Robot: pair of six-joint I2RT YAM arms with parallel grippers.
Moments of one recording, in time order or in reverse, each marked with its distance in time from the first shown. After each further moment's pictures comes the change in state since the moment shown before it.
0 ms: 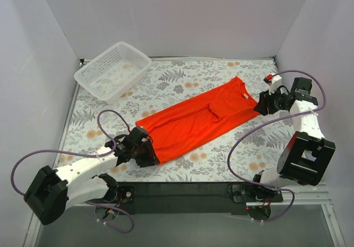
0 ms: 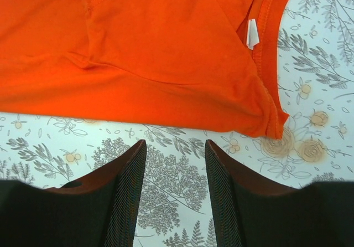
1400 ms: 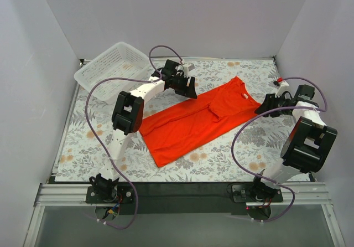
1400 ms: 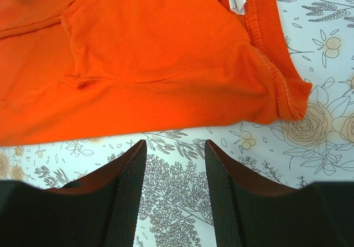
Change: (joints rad) left arm 0.223 1.403 1.588 0.063 0.490 0.883; right arm -0.088 0.154 -0.058 0.147 -0.093 0.229
